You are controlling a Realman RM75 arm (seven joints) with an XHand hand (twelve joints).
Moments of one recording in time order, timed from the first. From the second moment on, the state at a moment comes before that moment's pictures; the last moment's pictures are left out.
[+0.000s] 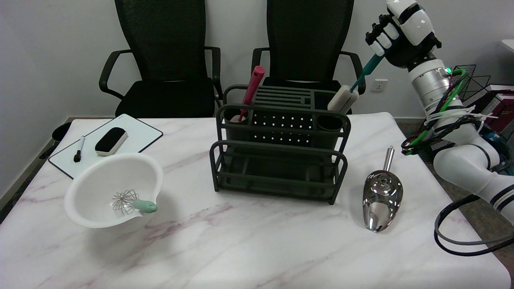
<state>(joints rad) 0.15 -0.75 -1.63 1.36 0.80 0.52 1.94</state>
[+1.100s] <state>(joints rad) 0.18 -0.77 -1.74 1.31 0.78 0.56 1.94</state>
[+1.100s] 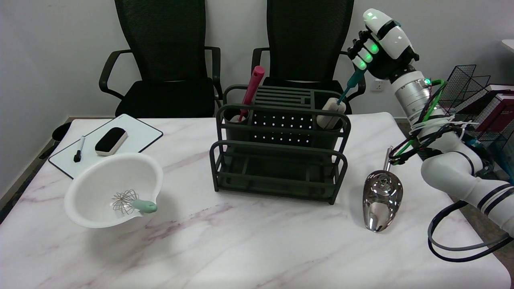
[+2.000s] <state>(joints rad) 0.21 -0.78 -1.76 1.27 0.73 0.58 1.95</state>
